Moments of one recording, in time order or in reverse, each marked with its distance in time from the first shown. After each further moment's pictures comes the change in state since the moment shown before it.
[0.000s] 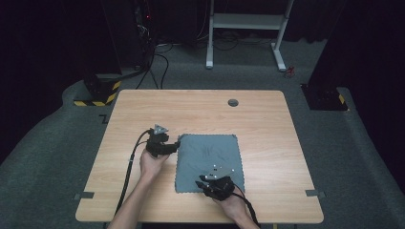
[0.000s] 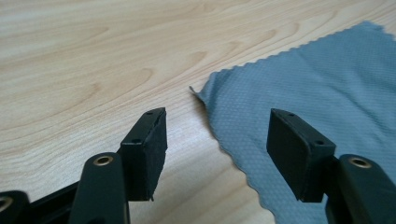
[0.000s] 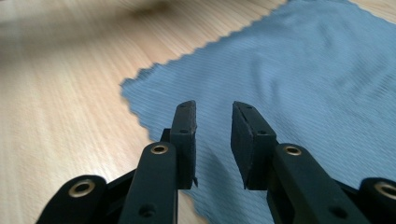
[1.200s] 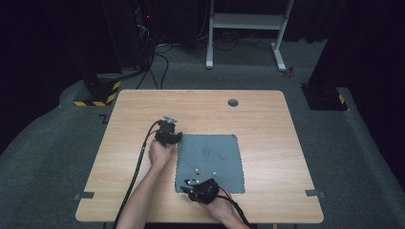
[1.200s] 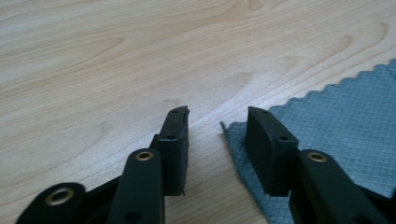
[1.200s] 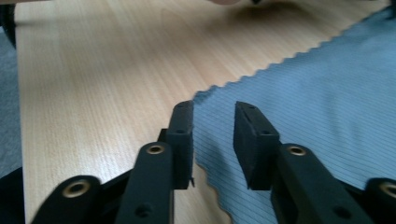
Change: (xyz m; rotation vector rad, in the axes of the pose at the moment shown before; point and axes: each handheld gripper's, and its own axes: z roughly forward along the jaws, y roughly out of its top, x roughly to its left) left arm 0.002 0.023 0.049 0.079 0.117 0.015; right arm 0.031 0.018 0.028 0.022 0.069 -0.084
